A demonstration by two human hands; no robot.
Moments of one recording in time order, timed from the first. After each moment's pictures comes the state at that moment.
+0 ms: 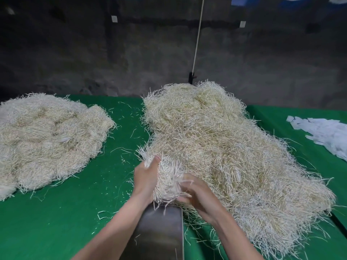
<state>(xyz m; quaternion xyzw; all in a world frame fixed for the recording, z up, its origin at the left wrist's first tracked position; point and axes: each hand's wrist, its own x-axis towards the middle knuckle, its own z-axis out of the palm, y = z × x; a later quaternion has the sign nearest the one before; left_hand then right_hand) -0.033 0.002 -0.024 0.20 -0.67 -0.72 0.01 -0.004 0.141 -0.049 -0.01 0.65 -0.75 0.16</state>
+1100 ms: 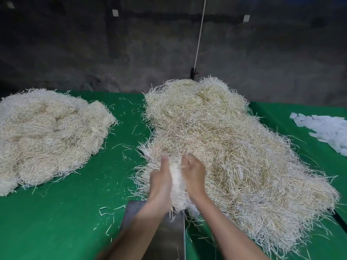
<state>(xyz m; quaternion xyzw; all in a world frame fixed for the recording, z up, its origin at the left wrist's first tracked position) -0.023 0.026 -0.030 0.22 -0.63 -0.75 -0.05 -0.031 0.100 -0.039 0.04 0.82 -0.54 -0.17</state>
